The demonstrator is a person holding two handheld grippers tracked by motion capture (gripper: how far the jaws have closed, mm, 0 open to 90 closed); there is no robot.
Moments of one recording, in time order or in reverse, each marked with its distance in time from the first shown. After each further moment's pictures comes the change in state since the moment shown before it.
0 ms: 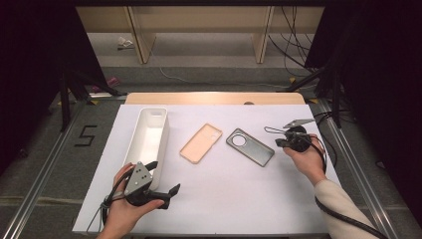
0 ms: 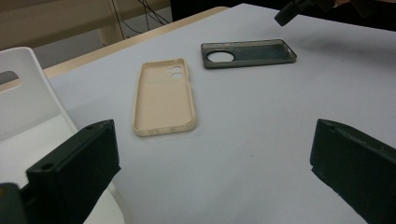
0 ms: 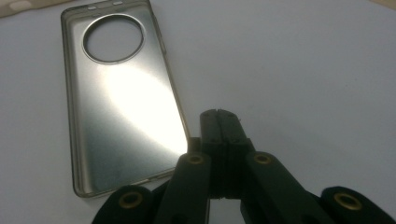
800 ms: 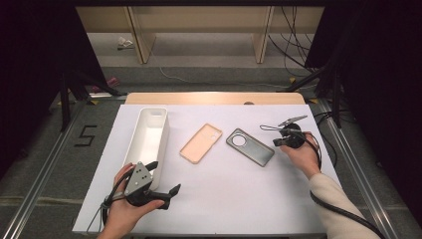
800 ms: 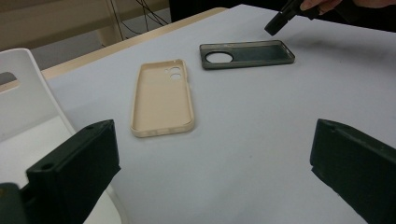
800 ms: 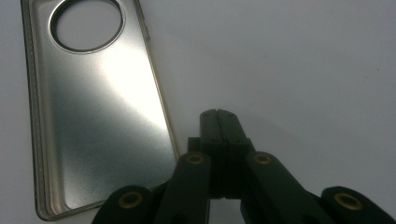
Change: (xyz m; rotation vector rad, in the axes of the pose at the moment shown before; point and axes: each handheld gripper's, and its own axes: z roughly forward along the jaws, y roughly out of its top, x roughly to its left) left arm -0.001 0.000 0.000 -0.004 -0.005 0.001; right arm -0.006 0.007 0.023 0.086 0.010 0.013
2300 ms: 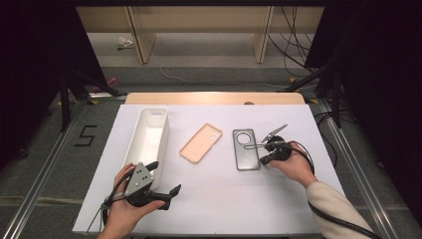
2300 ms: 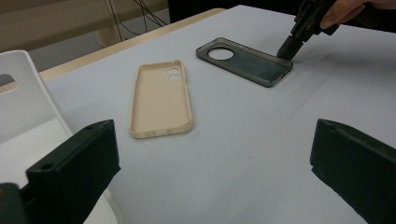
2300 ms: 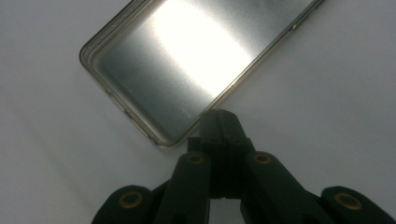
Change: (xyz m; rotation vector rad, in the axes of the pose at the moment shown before) left arm -0.001 0.000 0.000 -0.002 -0.005 0.005; right arm 0.058 -0.005 -0.002 0.187 0.191 -0.182
